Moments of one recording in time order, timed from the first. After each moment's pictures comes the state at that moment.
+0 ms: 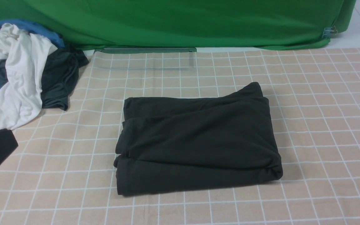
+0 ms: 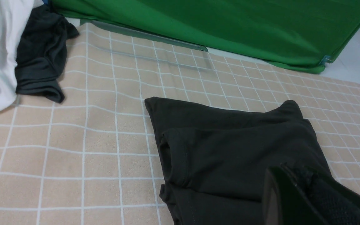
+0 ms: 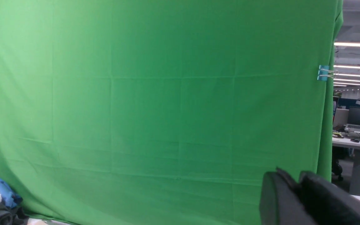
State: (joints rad) right arm 0.22 0.17 -0.39 -0.12 -0.04 0.07; left arm -0.17 0.41 -0.60 -0.29 0.65 -0.07
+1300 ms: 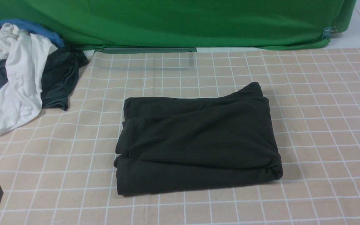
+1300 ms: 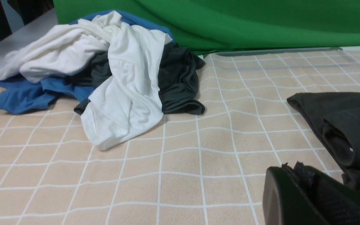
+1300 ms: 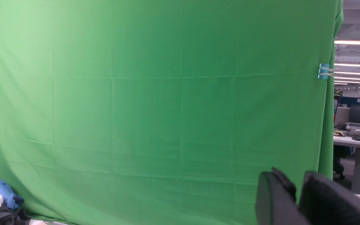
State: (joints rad) right arm 0.22 0.17 -0.39 -0.12 -0.04 0.07; left arm 0.03 0.00 0.01 -0.08 0.24 0.16
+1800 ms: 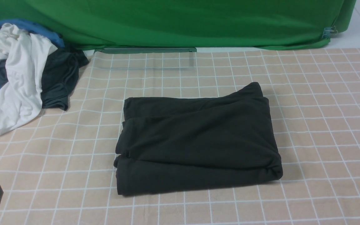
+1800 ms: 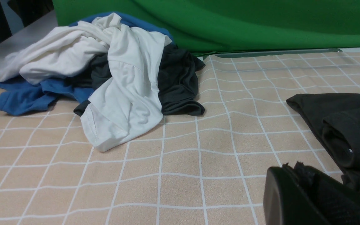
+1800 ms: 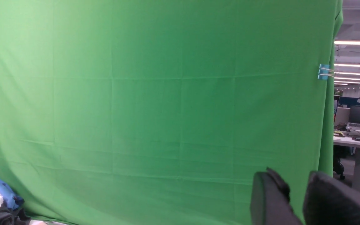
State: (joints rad) right arm 0.22 0.17 -0.39 -0.12 -0.04 0.07; left arm 0.03 0.00 0.01 -0.08 0.24 0.16
